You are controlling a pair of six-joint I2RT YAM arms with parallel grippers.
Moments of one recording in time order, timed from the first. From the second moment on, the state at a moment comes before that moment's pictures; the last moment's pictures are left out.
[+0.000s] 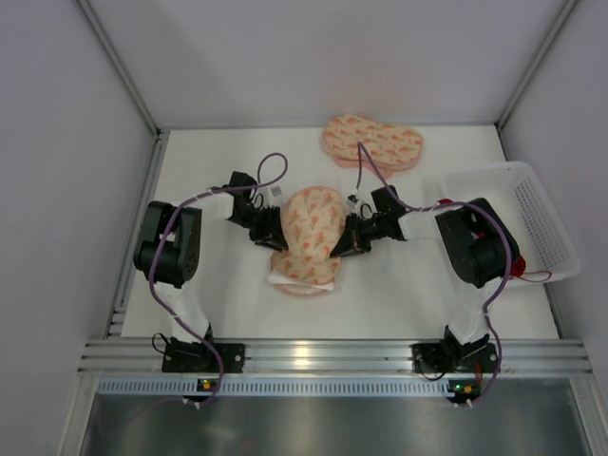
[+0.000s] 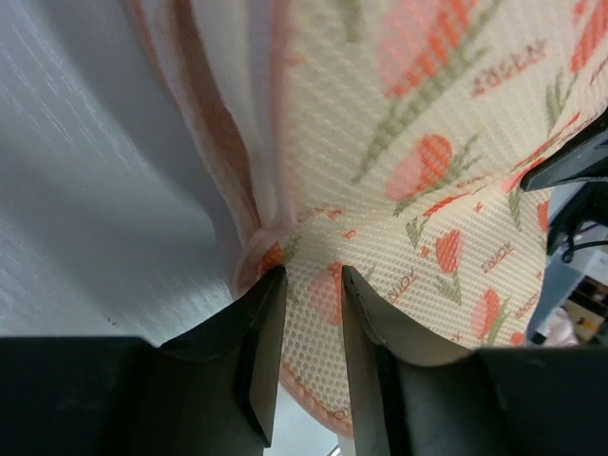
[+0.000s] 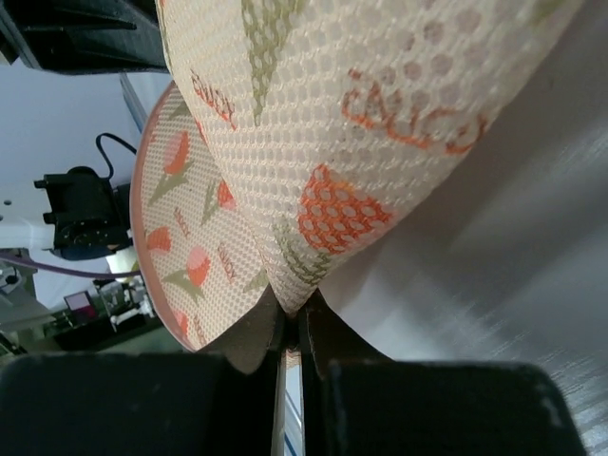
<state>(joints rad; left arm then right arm) -0.22 1.90 1.12 -0.52 0.69 -0.14 0.44 1.89 0.90 0.07 -0.91 0.57</state>
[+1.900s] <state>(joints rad) -1.09 1.44 0.83 -0.24 -0.19 0.45 0.44 1.91 1.01 -0.07 -0.89 0.63</state>
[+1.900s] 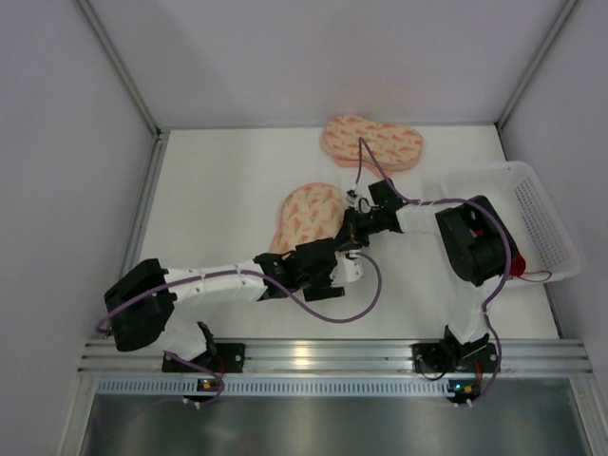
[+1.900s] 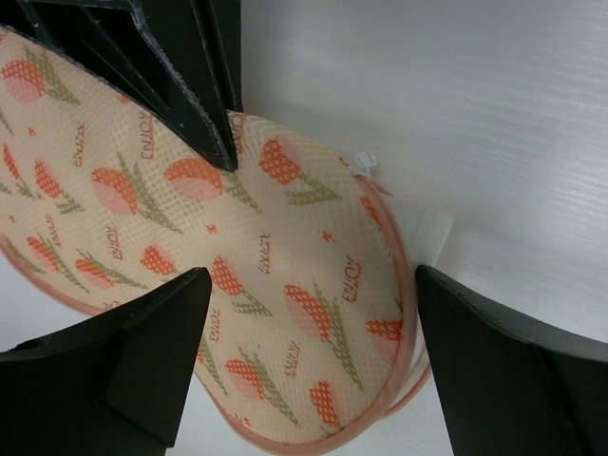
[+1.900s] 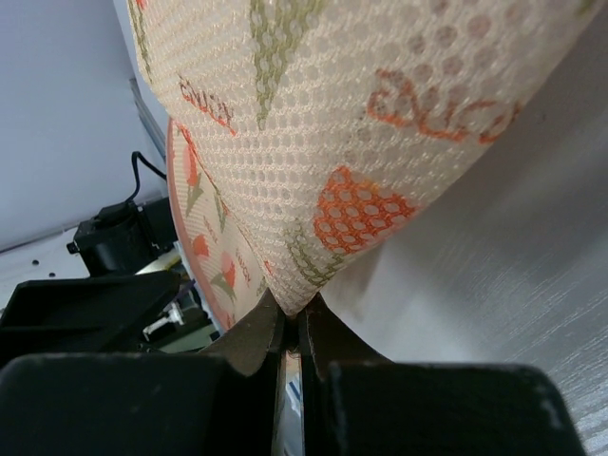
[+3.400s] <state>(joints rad) -1.13 1.26 0.80 -0.30 -0.23 0.49 0.44 1.93 1.00 -0.10 -0.91 0.60</state>
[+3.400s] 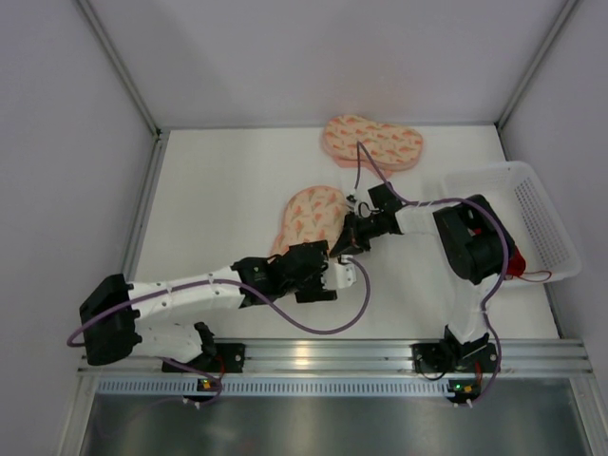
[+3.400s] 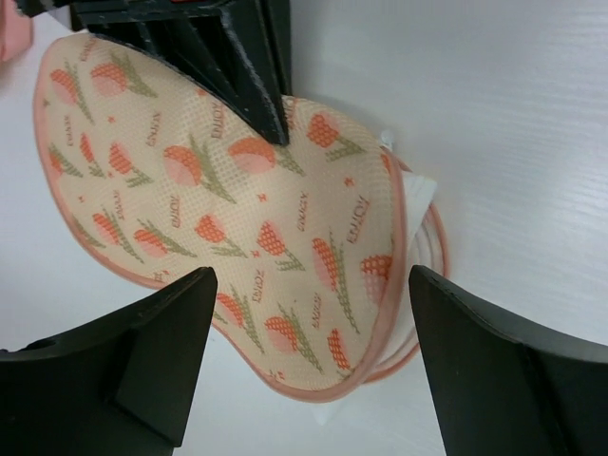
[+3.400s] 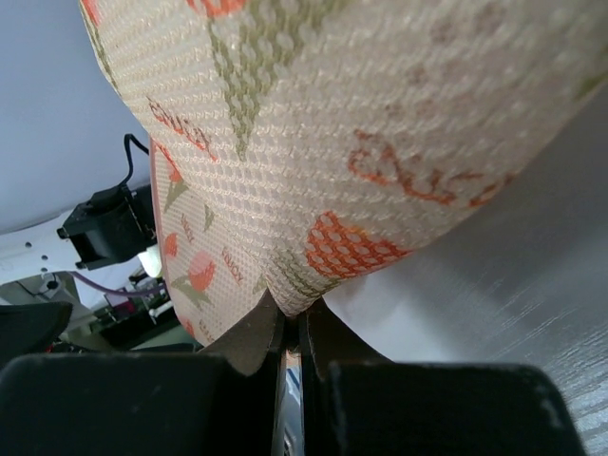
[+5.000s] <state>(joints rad) -1.16 1.51 0.52 0.44 -0.43 0.79 0.44 1.97 1.00 -0.03 -0.99 0.66</state>
